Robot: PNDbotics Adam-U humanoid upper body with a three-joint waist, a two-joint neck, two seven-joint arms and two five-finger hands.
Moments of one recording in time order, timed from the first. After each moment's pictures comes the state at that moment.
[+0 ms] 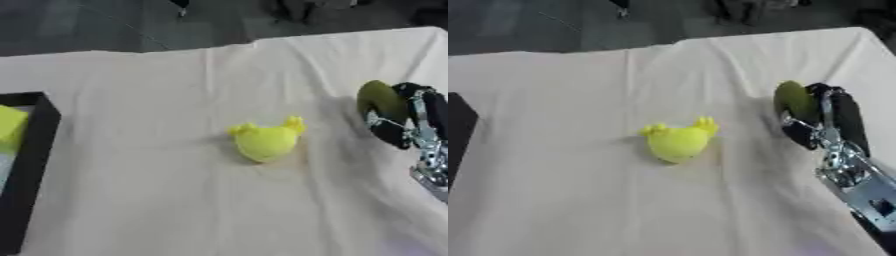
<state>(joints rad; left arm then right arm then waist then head) -0.61 0.41 -0.22 -1.95 0.26 0.24 0.36 0.13 -0.94 -0.34 -1.98 0.04 0.53 -0.58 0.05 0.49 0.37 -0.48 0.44</state>
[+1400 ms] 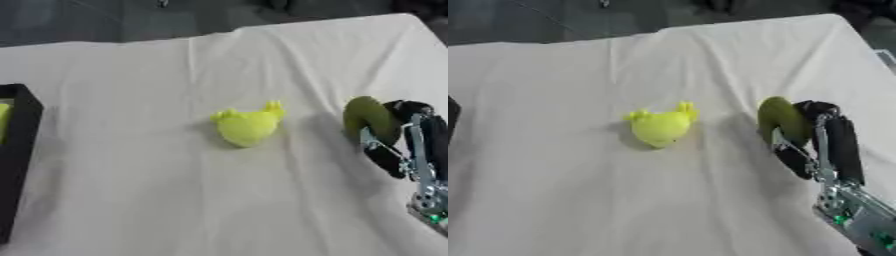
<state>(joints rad) -0.67 0.40 -0.26 -1.93 0.24 0.26 0.31 0.23 -0.96 -0.06 -1.98 0.21 0.21 -0.89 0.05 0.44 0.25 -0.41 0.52</state>
